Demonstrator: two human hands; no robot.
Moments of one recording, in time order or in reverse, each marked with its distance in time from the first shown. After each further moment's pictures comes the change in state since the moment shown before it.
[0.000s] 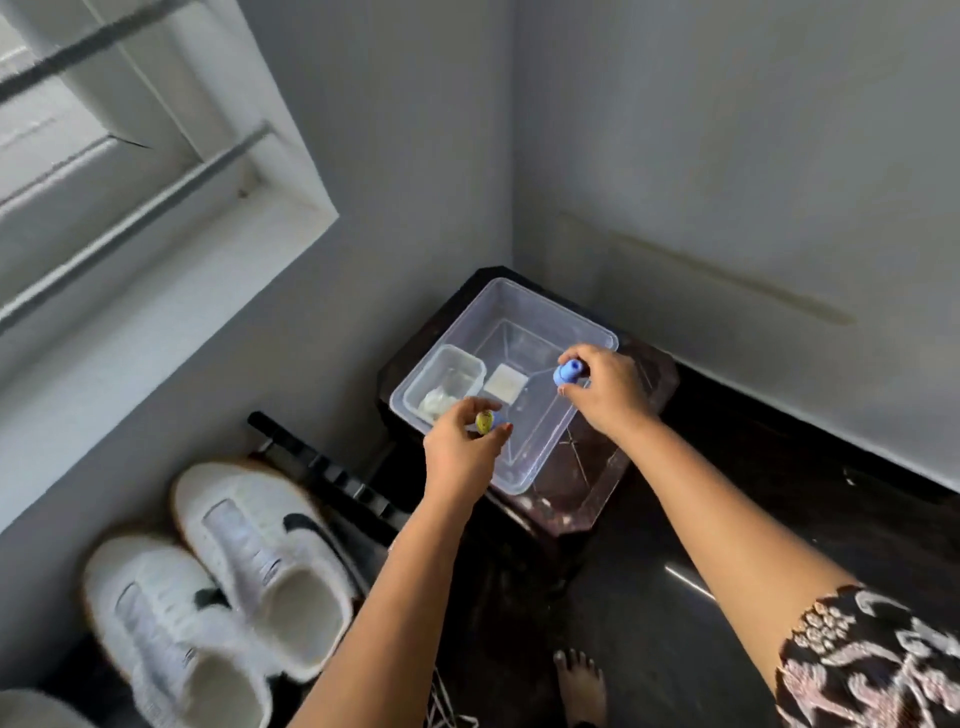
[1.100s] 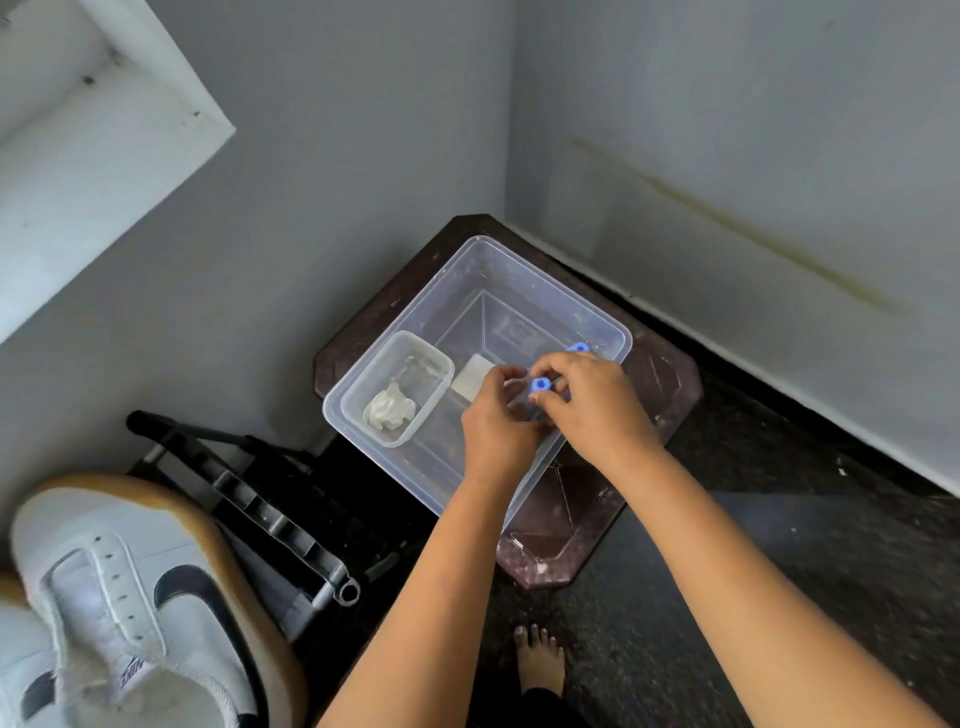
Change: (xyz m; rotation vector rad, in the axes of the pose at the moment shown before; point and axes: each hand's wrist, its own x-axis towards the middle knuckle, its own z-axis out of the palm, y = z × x) left_hand 0.075 -0.008 0.091 -0.076 -0.072 -0.153; right_hand 0.038 0.021 0.024 -0.086 -0.231 -0.053
